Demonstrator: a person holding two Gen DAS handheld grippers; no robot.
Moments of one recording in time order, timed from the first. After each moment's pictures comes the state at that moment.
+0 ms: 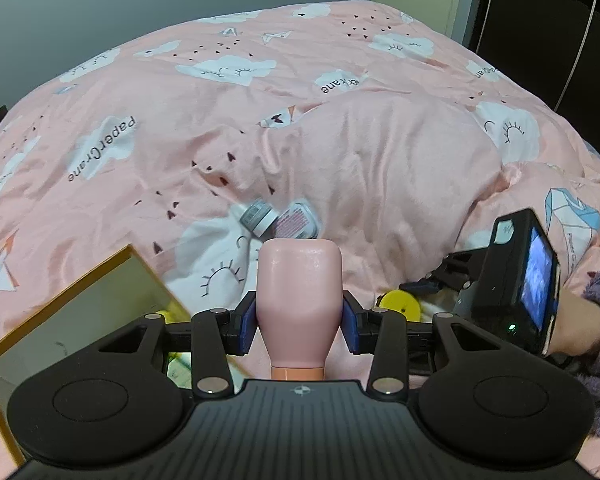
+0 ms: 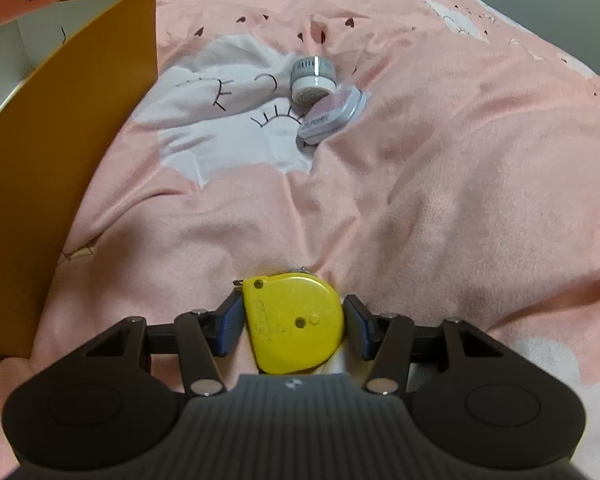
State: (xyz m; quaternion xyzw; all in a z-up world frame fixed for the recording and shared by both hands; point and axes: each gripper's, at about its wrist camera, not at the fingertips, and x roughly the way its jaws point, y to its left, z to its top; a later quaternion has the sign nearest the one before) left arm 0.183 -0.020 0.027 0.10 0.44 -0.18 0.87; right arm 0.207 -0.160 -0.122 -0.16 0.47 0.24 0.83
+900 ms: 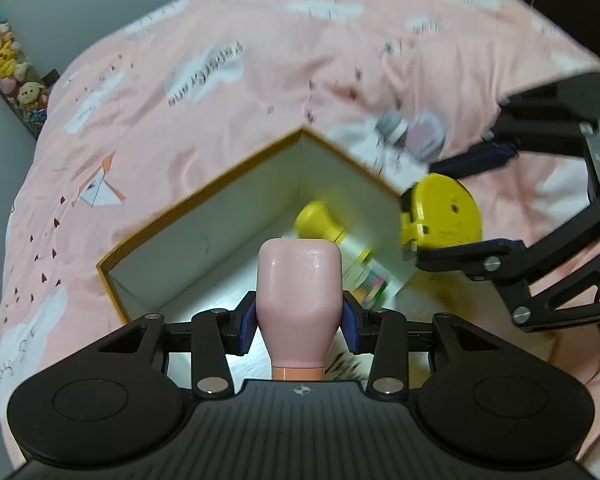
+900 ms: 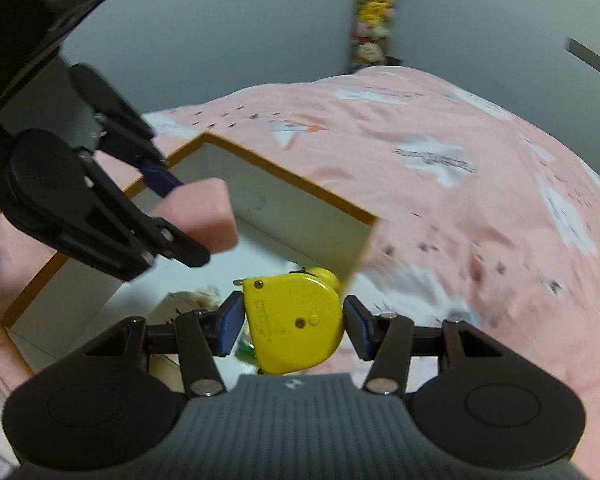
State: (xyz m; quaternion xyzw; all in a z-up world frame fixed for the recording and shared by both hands) left arm 0.163 0.107 0.005 0.16 0.50 -0.10 0.84; right arm 0.183 -0.019 0.015 -0.18 0.34 0.42 0.82
